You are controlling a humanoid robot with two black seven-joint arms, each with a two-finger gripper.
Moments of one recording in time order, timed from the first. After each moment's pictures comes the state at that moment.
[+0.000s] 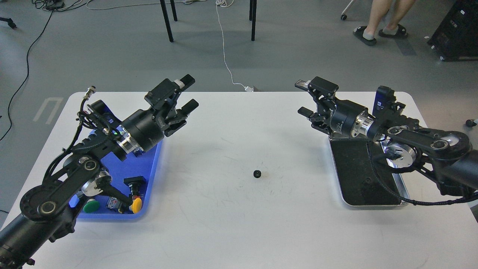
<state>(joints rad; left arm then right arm) -0.44 0.33 -0.97 -1.26 1.16 -0.40 -0.37 0.96 -0.47 -0.02 0.86 -0.13 0.35 0.49</state>
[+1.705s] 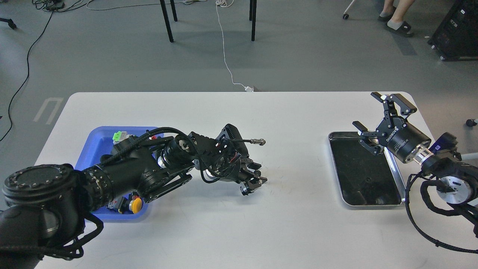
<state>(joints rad) -0.95 -0.02 -0.15 -0.71 2.18 -0.22 -0.49 0.65 -0.64 0.28 0.86 0.01 0.49 0.49</state>
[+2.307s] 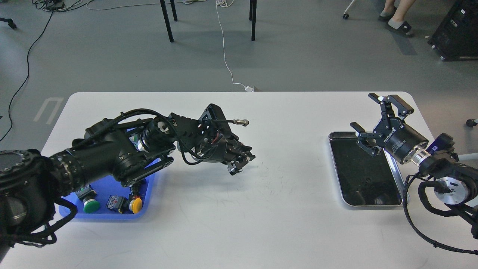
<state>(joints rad) -1.04 0.16 -0.16 -0.87 2.12 -0.22 -0.49 0.65 -0.63 0.28 0.86 0.00 0.49 0.49</state>
